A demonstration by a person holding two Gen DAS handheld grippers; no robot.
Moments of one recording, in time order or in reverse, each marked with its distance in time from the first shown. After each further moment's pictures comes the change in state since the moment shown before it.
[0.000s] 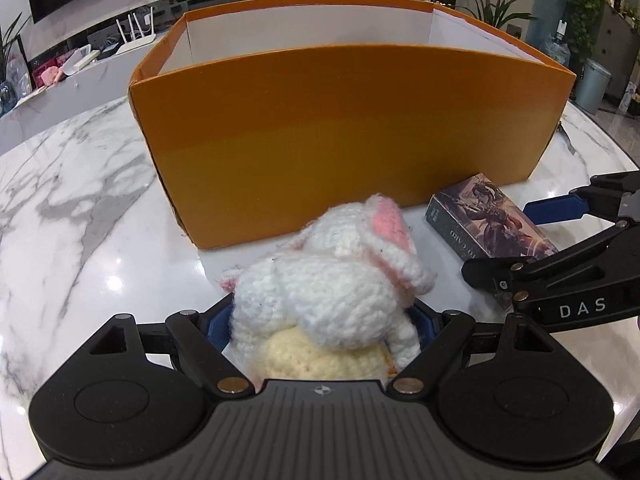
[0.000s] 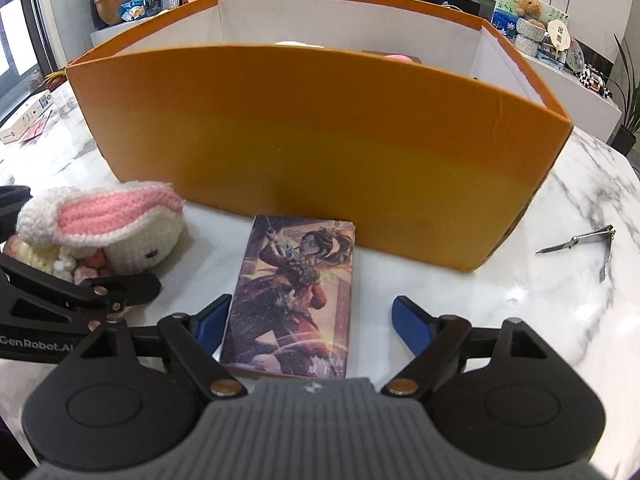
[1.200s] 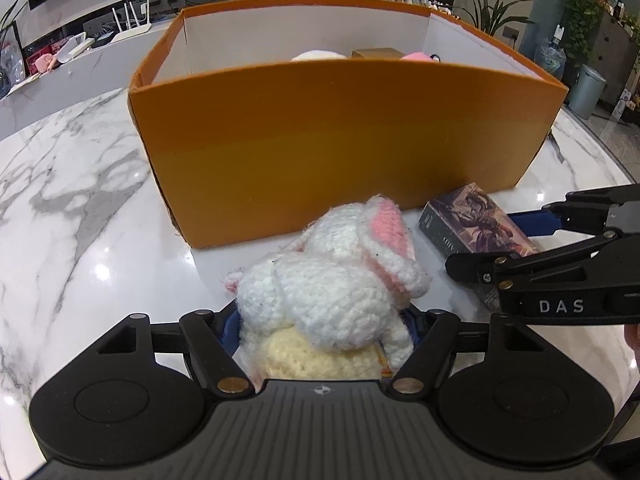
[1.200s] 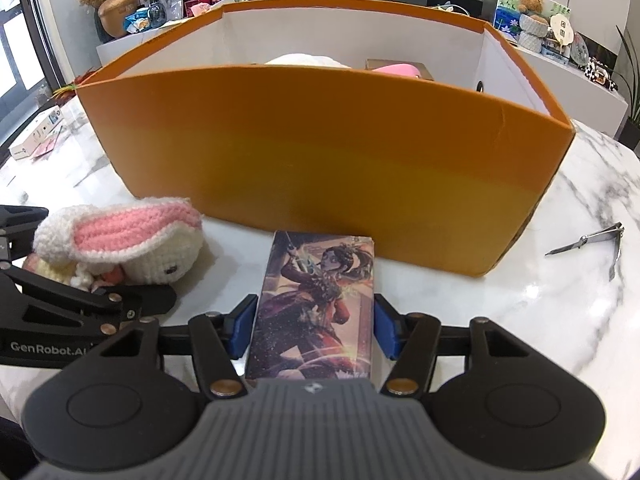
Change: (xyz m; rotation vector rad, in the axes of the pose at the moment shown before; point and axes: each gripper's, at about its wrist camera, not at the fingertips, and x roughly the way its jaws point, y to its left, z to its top) left arm -0.011 0.006 0.007 -0.026 0.016 -0.046; right arm -0.009 -0.007 -0.009 0.025 -0.016 0.050
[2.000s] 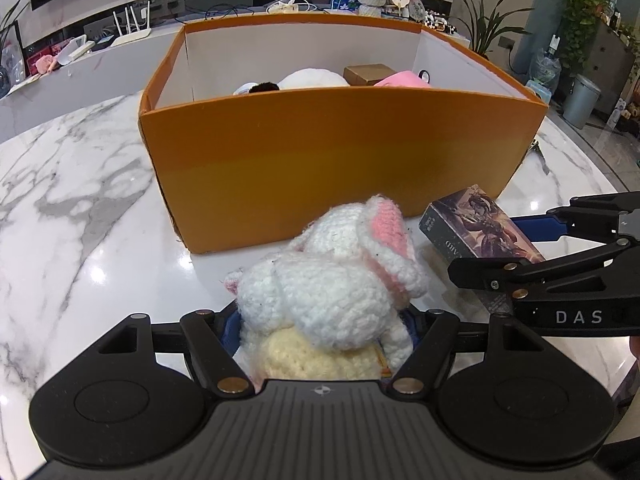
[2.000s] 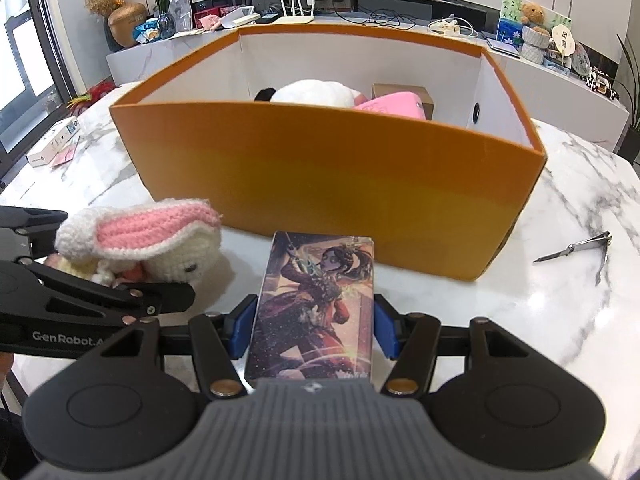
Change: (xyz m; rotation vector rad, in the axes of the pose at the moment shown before) left arm -0.015 -0.002 0.004 -0.010 -0.022 -0.020; right arm -0.028 0.006 0.008 -0.001 -0.032 0.019
